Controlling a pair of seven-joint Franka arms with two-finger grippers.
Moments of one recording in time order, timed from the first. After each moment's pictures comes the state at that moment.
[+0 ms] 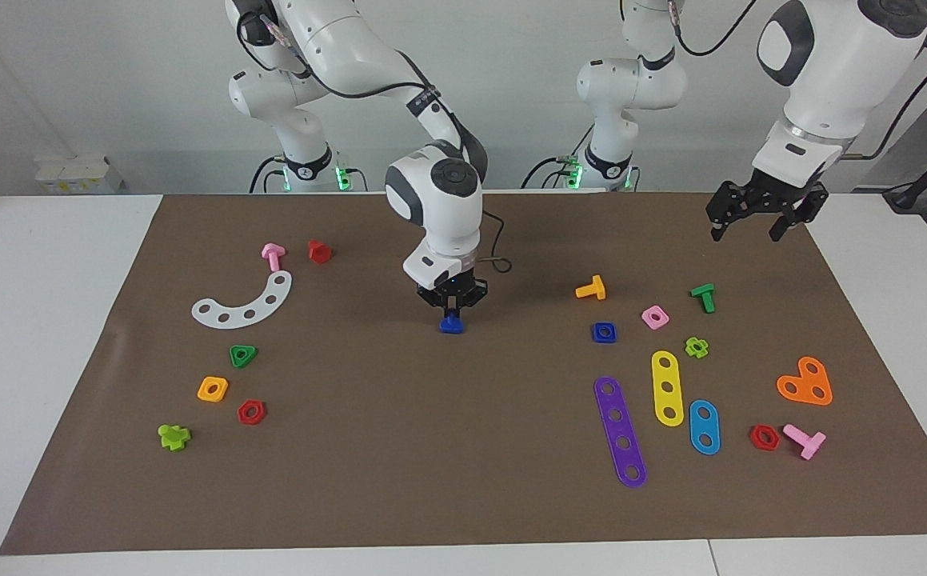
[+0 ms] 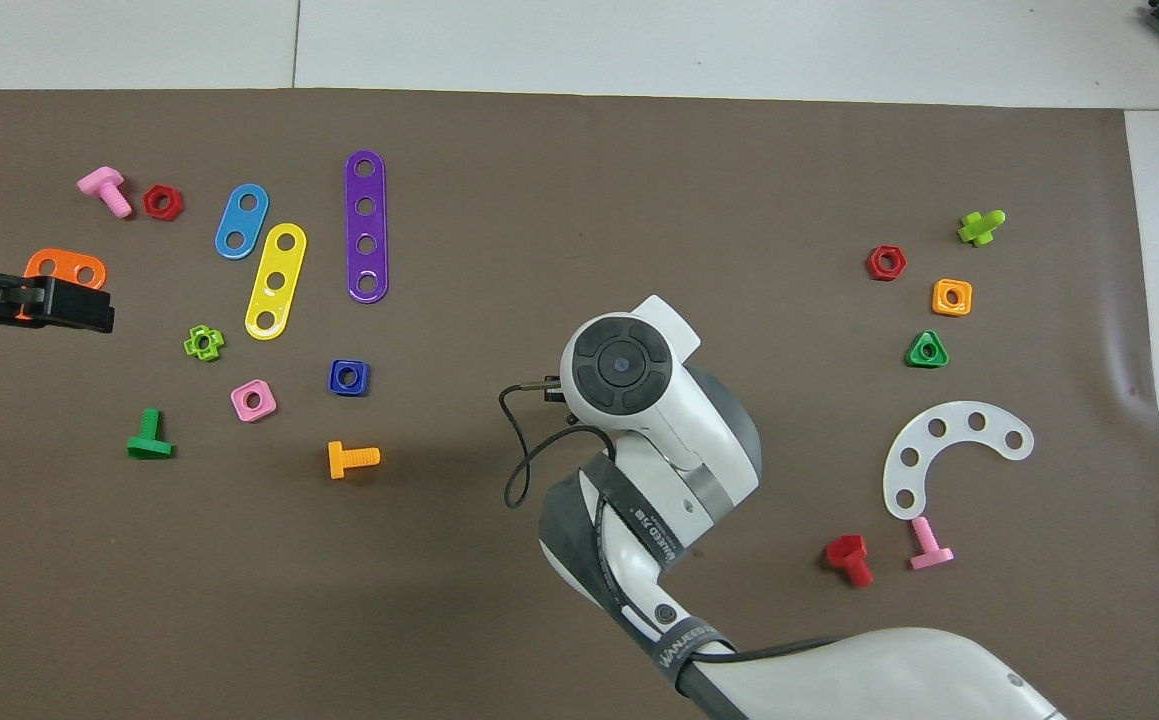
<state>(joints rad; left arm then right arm) -0.18 -0.02 0.13 -1.66 0.02 1.68 0.06 0.54 0.37 0.07 -1.81 -0.09 2.21 0.70</state>
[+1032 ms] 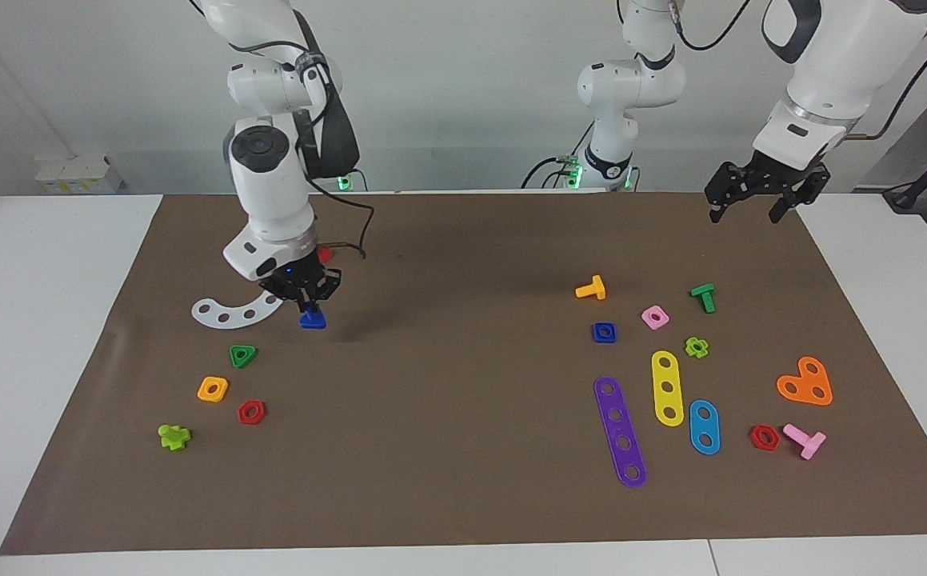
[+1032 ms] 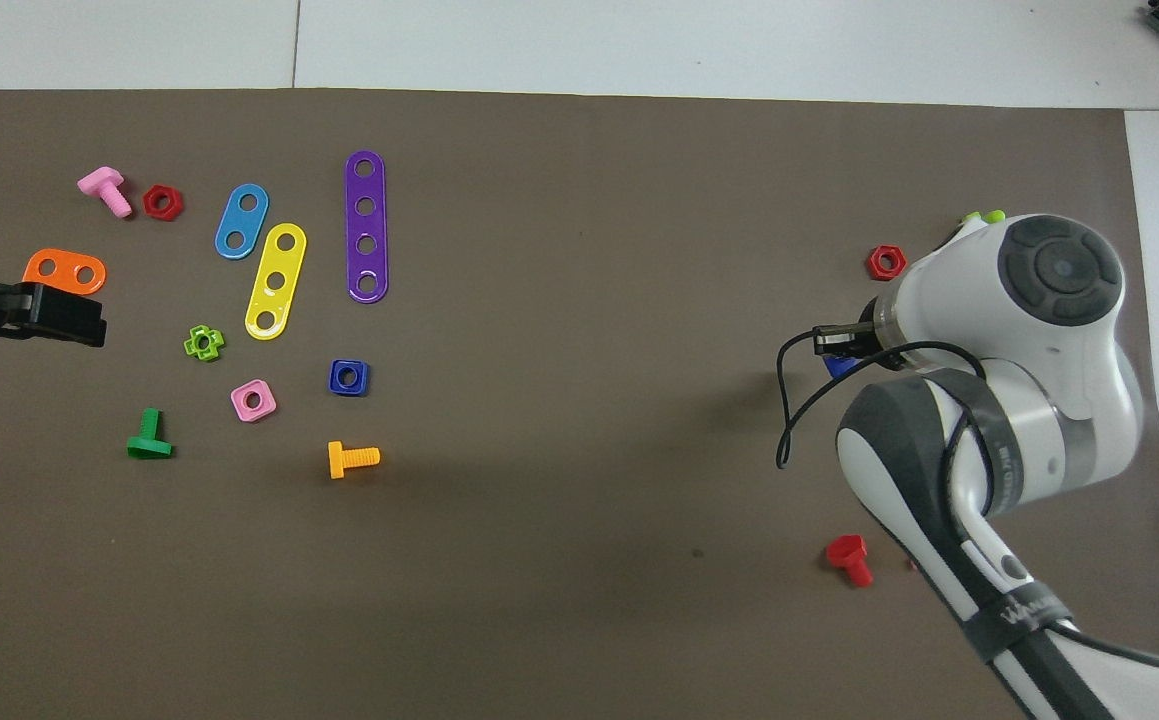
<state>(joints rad) -0.02 -0.02 -0.05 -1.61 0.02 1.58 0.04 0.11 0.09 0.06 -1.99 -0.08 2.11 0.18</state>
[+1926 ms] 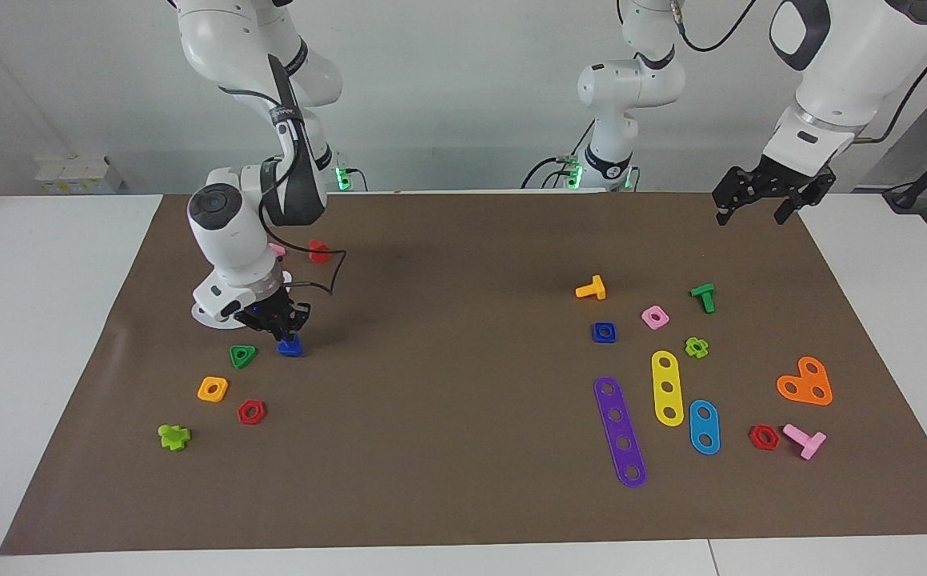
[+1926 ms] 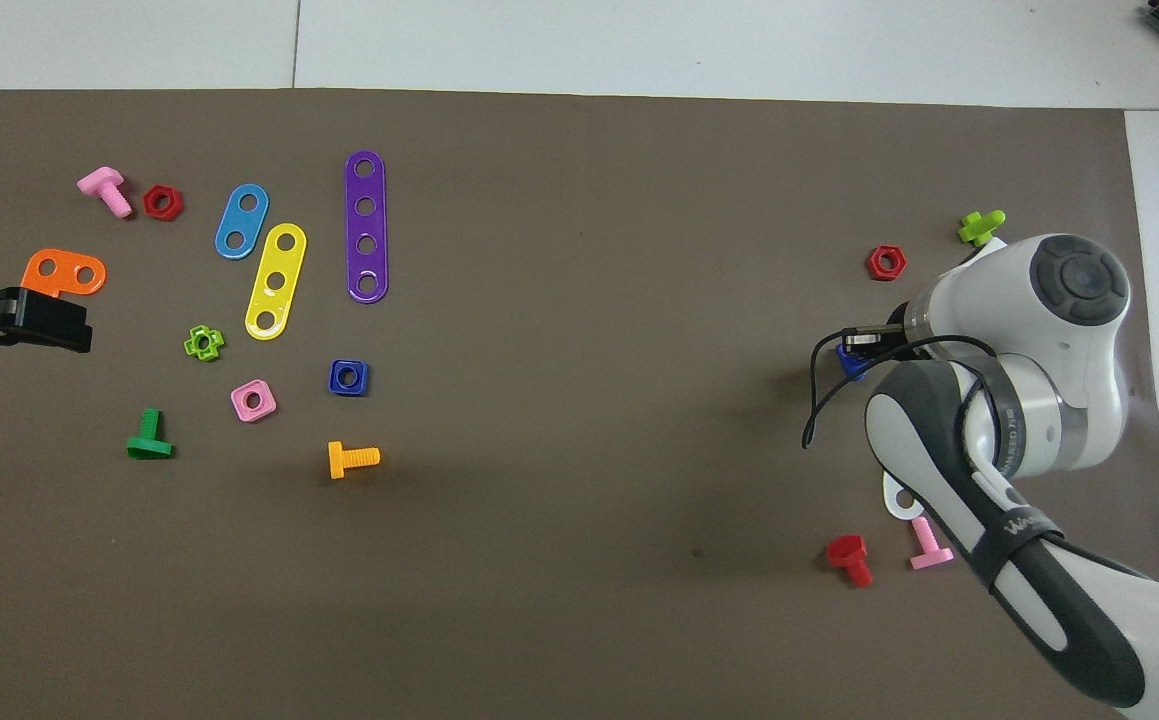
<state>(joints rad) 0.01 -0.03 -0.05 -1.64 0.02 1.59 0.02 0.02 0.19 0.06 -2.07 -0.03 2.28 0.13</state>
